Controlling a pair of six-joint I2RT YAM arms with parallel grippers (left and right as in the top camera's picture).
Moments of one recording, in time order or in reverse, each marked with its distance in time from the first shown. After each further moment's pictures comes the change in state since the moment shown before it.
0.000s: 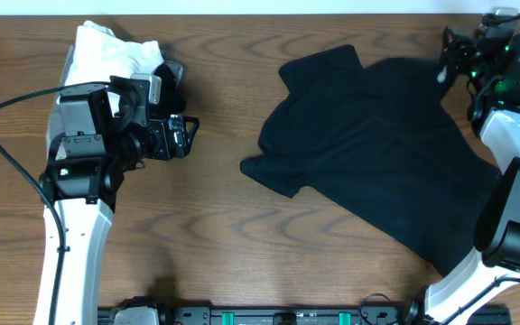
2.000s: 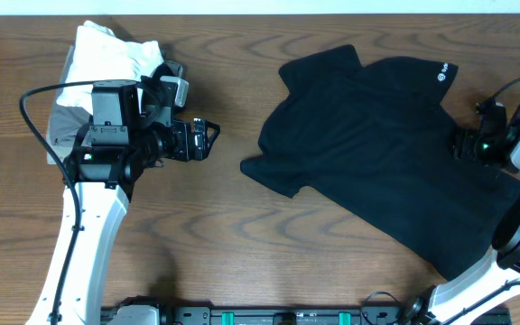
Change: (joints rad) left arm -0.101 0.076 0.000 -0.001 0.000 0.000; right arm -0.211 0.003 -0.110 -0.751 0.038 -0.348
